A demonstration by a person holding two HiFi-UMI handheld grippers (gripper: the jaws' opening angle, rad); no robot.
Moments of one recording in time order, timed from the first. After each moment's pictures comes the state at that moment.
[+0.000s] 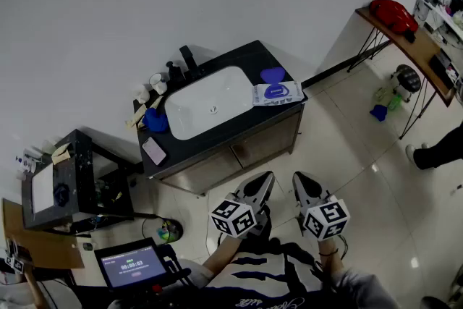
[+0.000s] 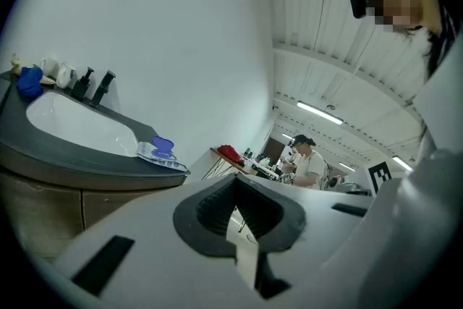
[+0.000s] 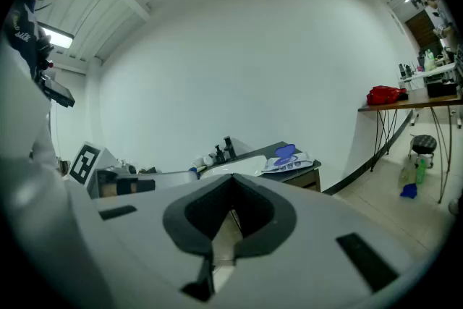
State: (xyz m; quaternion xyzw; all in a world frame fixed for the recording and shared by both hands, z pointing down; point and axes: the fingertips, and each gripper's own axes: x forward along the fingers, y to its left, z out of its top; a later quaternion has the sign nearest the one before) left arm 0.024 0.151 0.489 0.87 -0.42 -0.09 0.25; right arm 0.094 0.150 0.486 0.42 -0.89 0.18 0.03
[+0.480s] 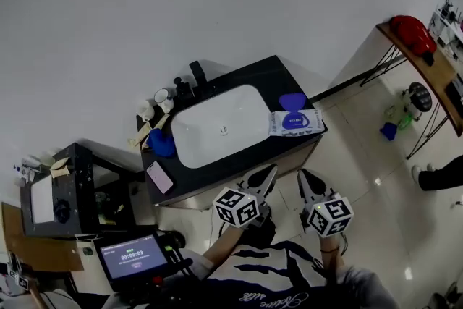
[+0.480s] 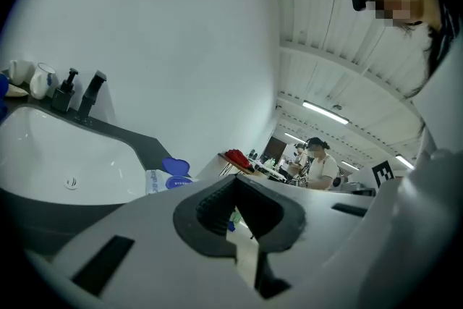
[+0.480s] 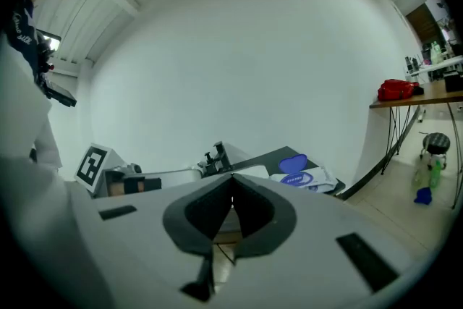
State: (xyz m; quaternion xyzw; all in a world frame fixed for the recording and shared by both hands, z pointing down) left arm -0.038 -0.004 0.491 0.87 -0.41 -0.07 0.26; right arm 0.036 0.004 0.489 0.43 -0.88 0.20 0.03
